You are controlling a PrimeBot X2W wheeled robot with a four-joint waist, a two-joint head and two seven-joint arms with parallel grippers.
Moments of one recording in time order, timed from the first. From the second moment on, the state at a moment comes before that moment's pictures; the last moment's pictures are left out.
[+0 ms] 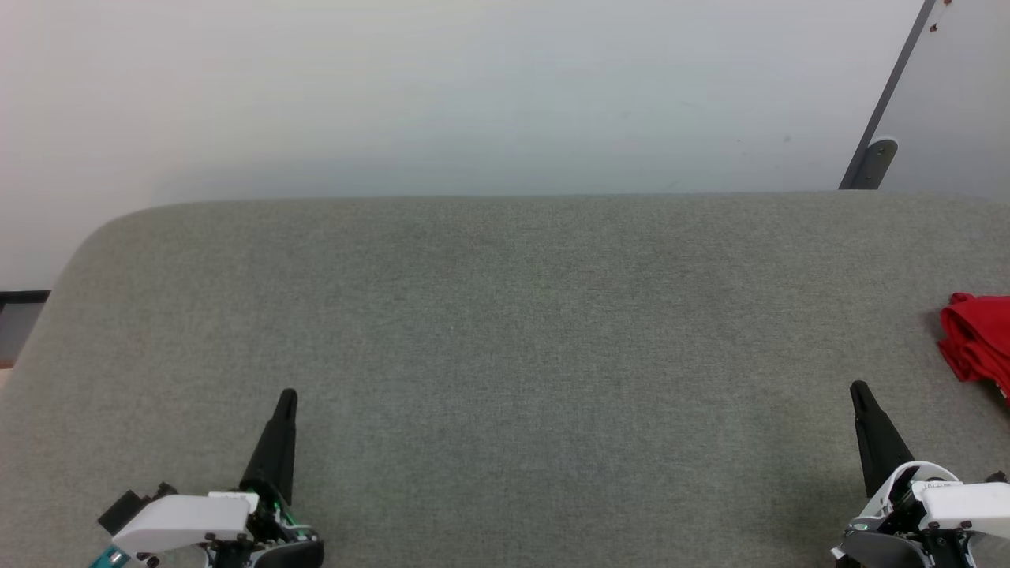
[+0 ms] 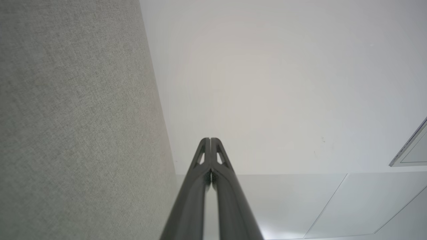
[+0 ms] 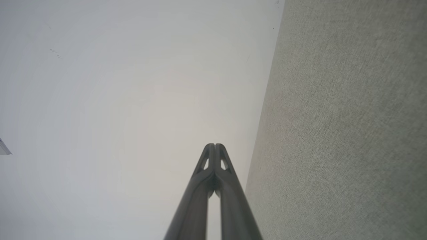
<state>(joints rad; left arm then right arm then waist) -0.10 0.07 0.09 0.24 -1.63 -0.13 0.10 -0.11 -0.05 -0.11 0.25 1.61 0.13 0.11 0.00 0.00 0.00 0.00</state>
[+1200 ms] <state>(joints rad) -0.10 0.06 0.10 0.25 -1.63 -0.13 0.10 -0.11 -0.05 -0.11 0.25 1.61 0.13 0.11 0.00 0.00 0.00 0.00</state>
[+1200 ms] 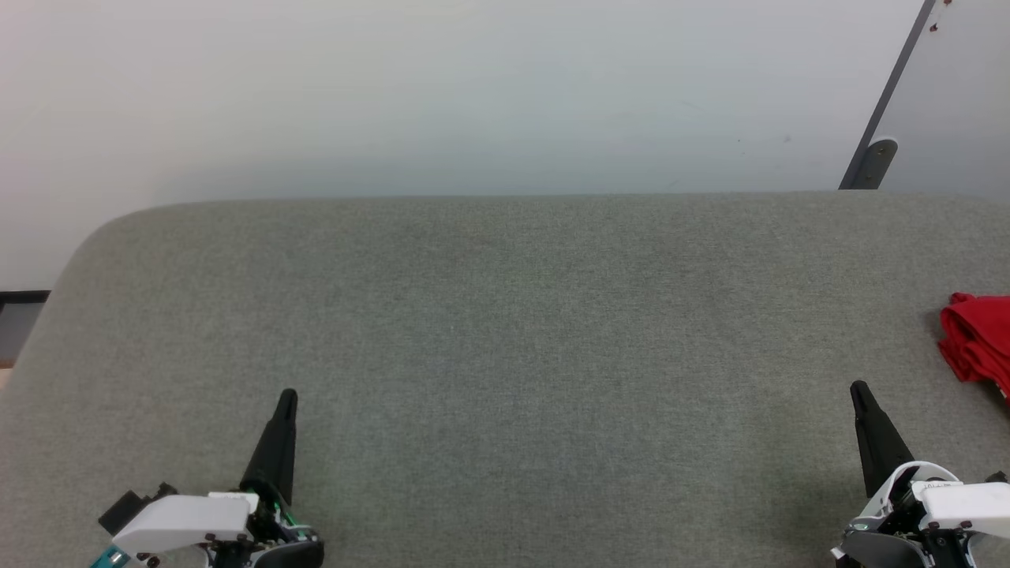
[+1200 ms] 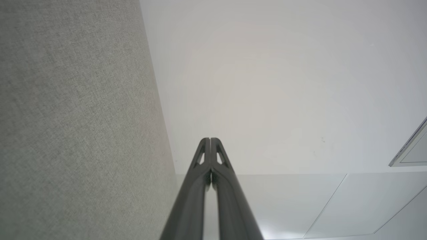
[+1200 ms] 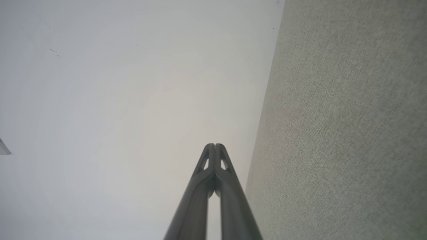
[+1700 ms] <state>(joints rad) -0.10 0.06 0.10 0.25 -1.63 -0.13 0.11 -0.11 -0.05 -0.11 0.25 1.61 0.13 0.11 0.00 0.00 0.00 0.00</state>
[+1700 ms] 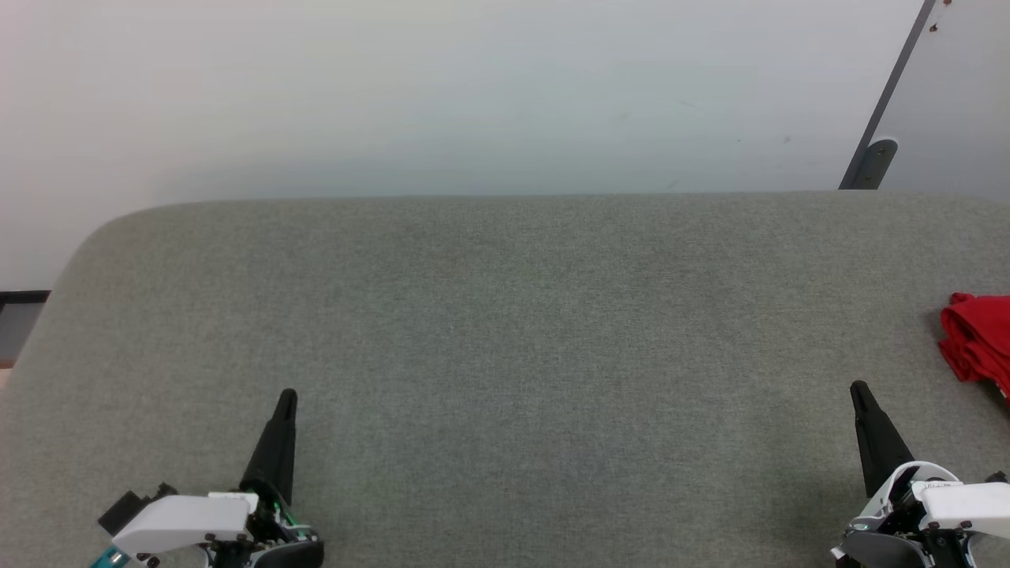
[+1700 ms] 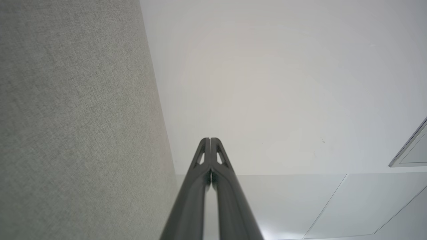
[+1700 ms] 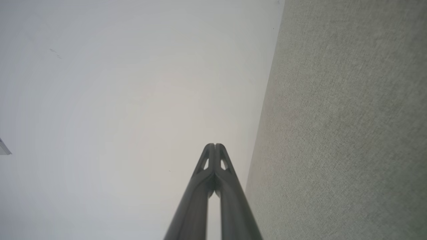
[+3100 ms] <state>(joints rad) -0.10 0.06 0.11 0.25 -1.62 -0.13 0.11 -0.11 -0.05 -0.11 0.25 1.61 0.13 0.11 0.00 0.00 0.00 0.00</state>
